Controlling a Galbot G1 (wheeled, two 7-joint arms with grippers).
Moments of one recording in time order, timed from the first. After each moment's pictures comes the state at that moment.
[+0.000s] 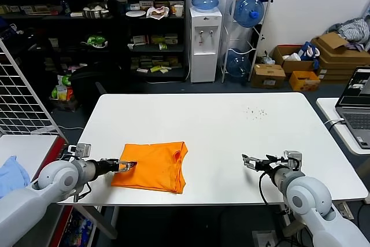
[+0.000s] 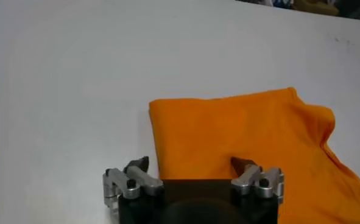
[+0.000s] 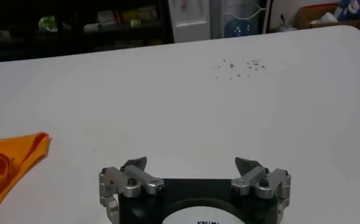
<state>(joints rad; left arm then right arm) 0.79 -0.54 0.16 -1.69 -1.32 0.61 -0.07 -1.27 0.94 0.44 2.00 0.98 -0.72 0.40</state>
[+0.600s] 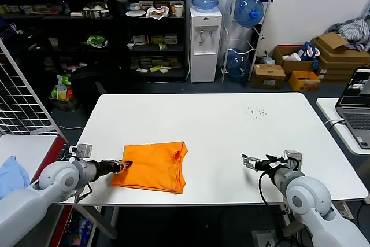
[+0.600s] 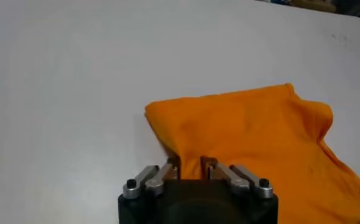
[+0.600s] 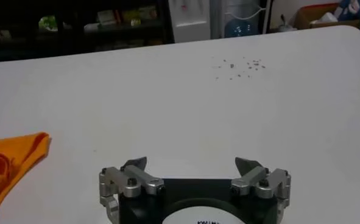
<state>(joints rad) 0.79 -0.54 0.16 -1.69 -1.32 0.61 -0.07 -1.26 0.94 0.44 2.00 0.98 -0.72 0.41</state>
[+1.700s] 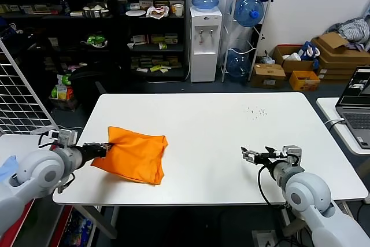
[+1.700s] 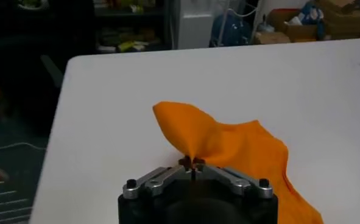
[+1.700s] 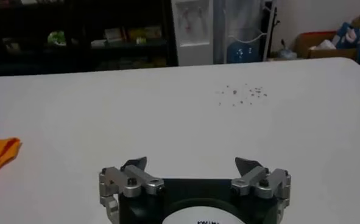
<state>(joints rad) 0.87 -0.41 -0.04 -1.92 -1.36 0.61 -0.32 -1.24 0.92 0.43 2.03 0.92 -0.68 0.39</state>
